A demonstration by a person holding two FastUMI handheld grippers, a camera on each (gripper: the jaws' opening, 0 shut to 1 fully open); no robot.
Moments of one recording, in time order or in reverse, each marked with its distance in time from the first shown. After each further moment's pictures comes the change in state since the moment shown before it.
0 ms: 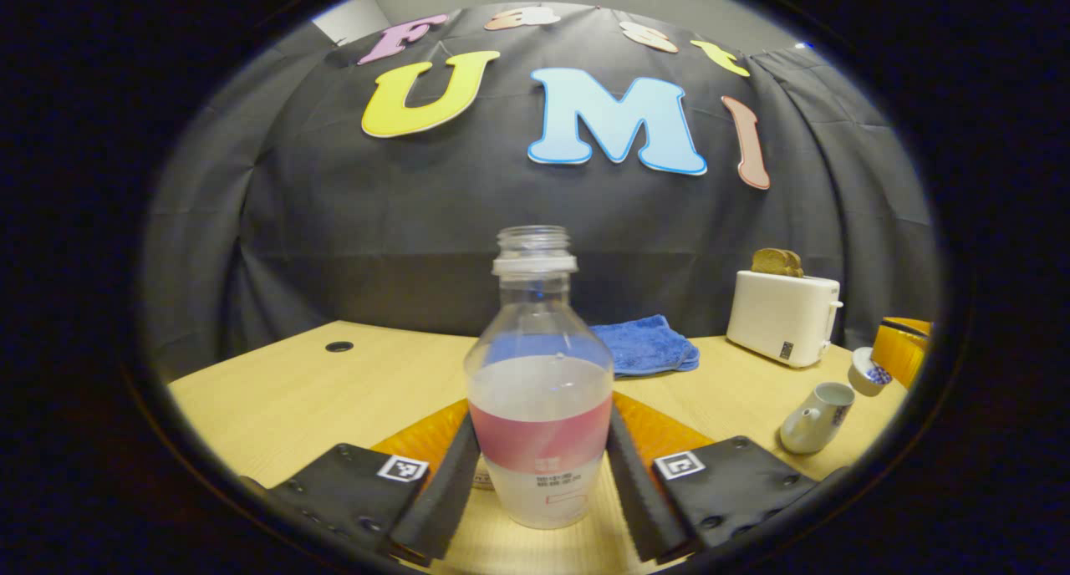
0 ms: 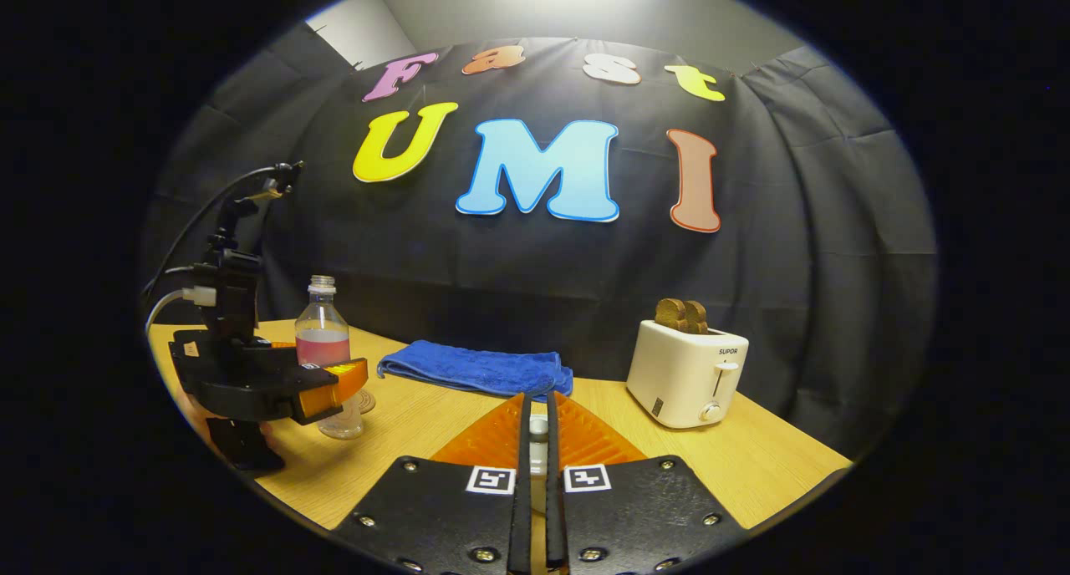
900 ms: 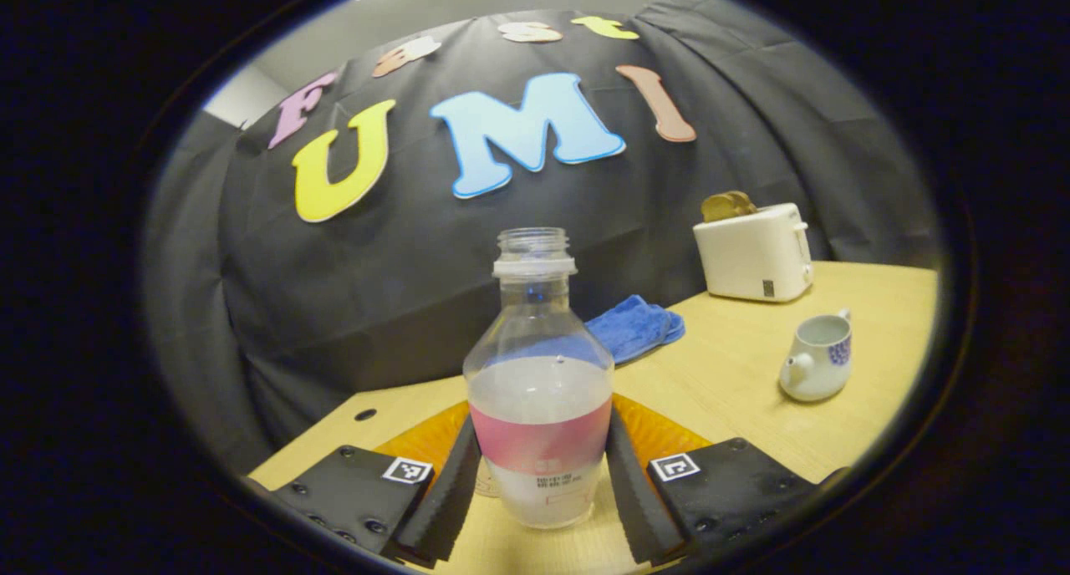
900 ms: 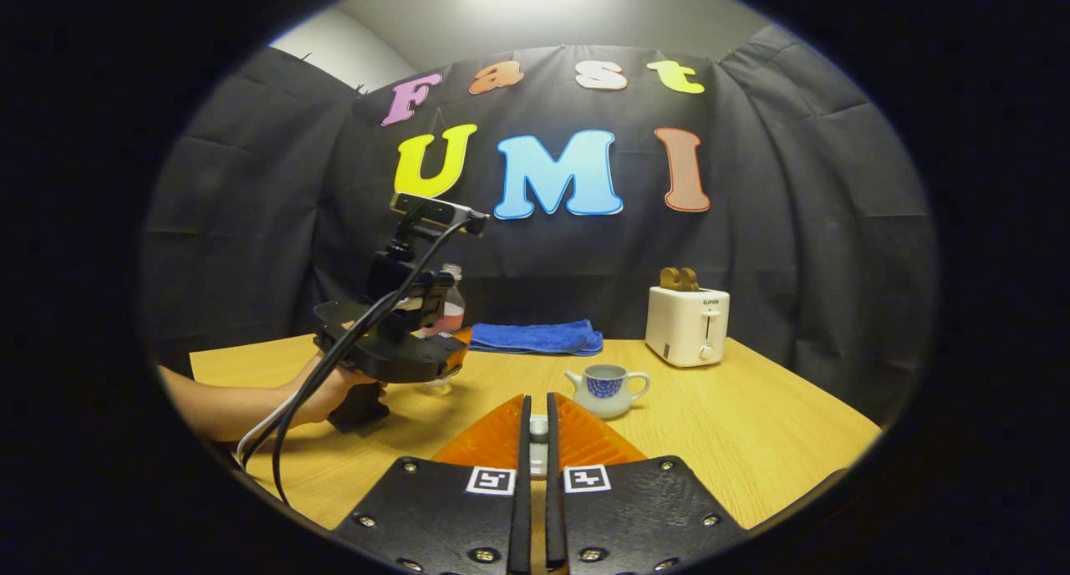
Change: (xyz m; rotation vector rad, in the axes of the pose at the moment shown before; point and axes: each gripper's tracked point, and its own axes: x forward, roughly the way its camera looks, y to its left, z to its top) left arm -0.019 -0.052 0.016 0.434 -0.014 -0.045; right arm -0.171 0.031 -0.022 0.133 0.061 0.096
